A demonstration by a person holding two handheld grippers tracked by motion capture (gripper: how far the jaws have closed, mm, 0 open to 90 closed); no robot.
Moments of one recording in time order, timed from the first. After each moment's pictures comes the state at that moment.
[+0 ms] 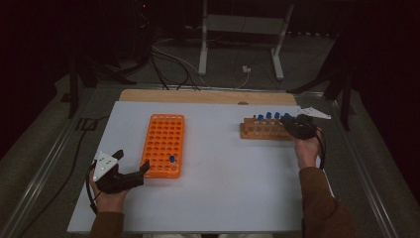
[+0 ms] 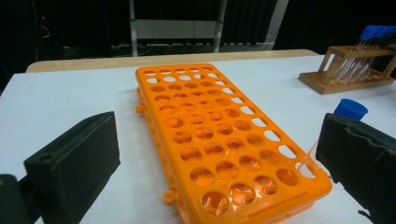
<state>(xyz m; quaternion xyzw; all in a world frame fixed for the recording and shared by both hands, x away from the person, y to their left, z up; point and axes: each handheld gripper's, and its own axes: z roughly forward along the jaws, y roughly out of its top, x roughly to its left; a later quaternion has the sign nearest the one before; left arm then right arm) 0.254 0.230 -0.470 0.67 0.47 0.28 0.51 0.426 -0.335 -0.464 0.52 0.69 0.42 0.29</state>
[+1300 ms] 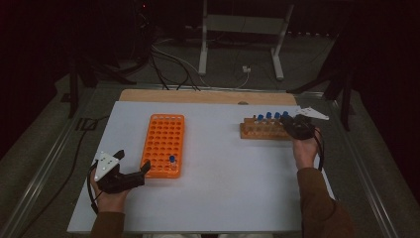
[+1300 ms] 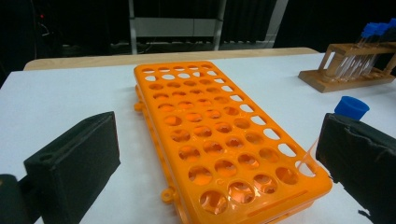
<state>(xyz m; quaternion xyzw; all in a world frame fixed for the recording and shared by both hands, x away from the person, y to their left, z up) 0.255 0.228 -0.472 0.67 0.47 0.28 0.50 0.421 -0.329 -0.459 0.52 0.68 0.42 0.30</state>
